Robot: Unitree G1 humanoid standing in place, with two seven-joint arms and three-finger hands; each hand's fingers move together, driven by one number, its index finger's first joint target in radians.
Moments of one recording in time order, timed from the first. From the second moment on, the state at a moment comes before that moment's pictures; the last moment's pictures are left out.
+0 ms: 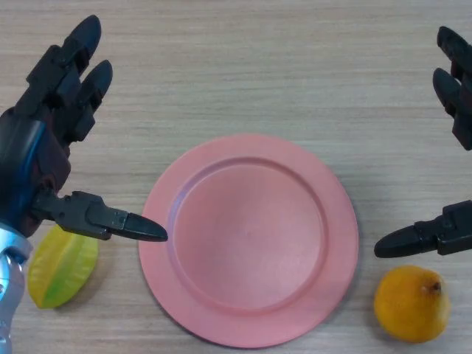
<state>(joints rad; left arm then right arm) -0.09 0.31 0.19 -0.51 -0.22 0.27 -0.26 -0.05 -0.27 -0.12 -0.71 -0.01 0.49 0.24</state>
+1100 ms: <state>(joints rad) 0.07 0.31 0.40 -0.59 -0.05 0.26 -0.44 -0.09 -0.26 -0.07 -0.68 0.00 0.51 0.24</state>
